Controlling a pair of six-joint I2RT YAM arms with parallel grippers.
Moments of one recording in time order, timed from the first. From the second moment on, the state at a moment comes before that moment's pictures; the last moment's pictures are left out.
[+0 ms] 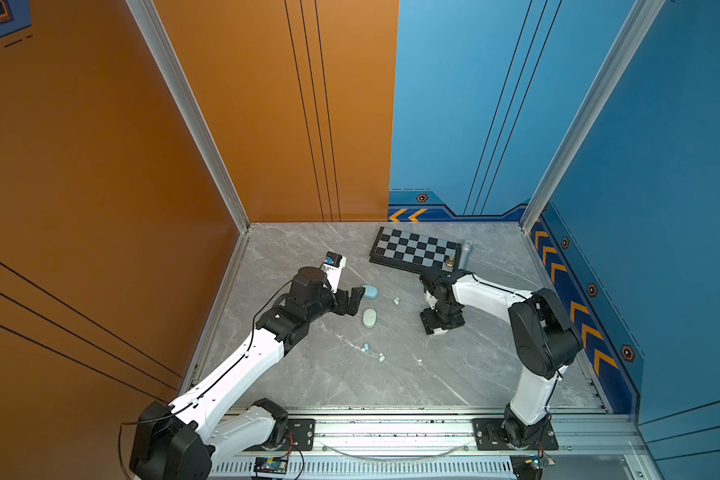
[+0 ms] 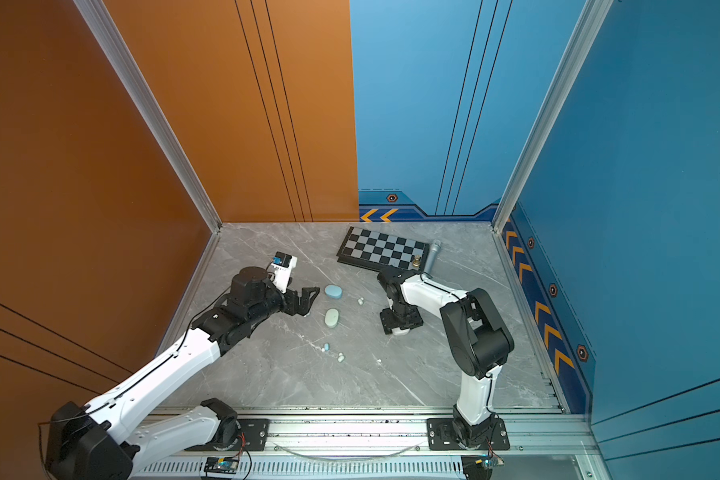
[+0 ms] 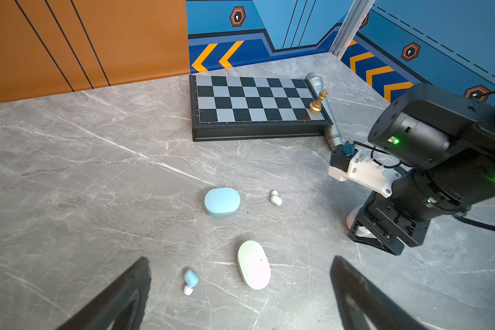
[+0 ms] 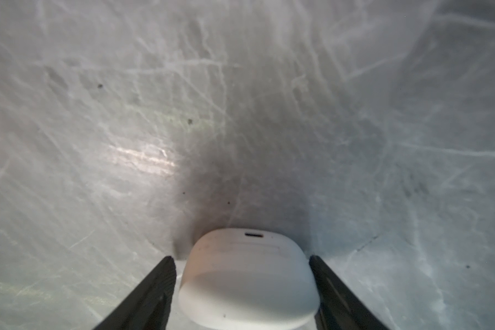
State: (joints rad) left arm -0.48 1.09 0.82 -0.23 0.08 -0.16; right arm 0.50 1.84 1.20 -0.92 -0.01 0.25
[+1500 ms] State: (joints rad) left arm -0.48 1.07 0.83 -0.24 0.08 -0.14; right arm 0.58 1.58 0.89 -0.97 0.01 0.33
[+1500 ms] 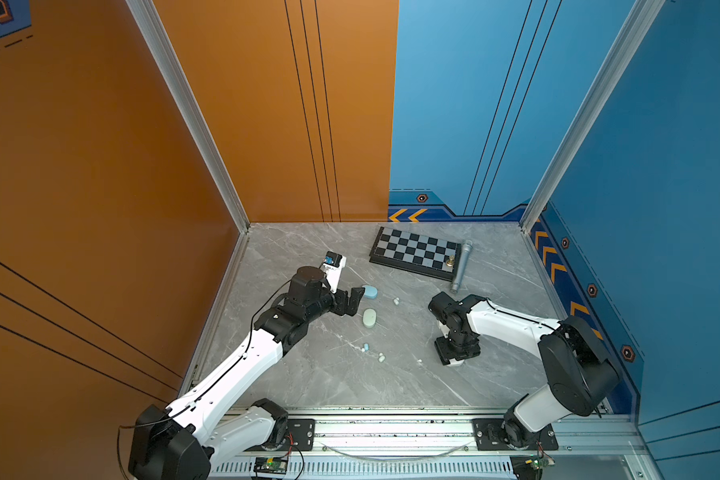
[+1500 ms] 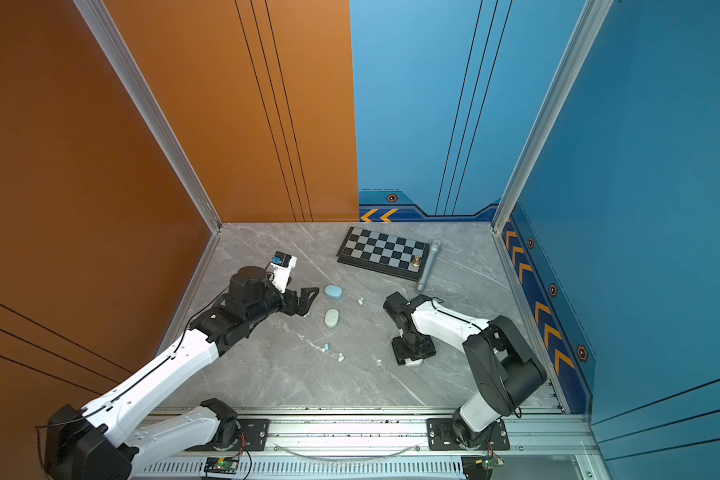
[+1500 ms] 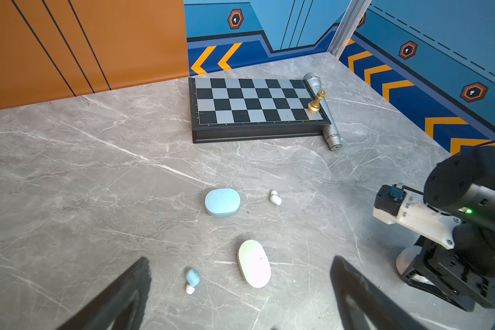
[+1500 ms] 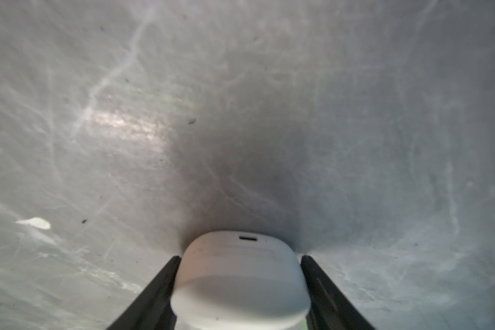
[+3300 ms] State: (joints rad) left arm -0.40 0.75 0.64 -0.35 -0.15 -0.20; right arm 0.80 2.32 1.94 -0.99 -0.11 0.64
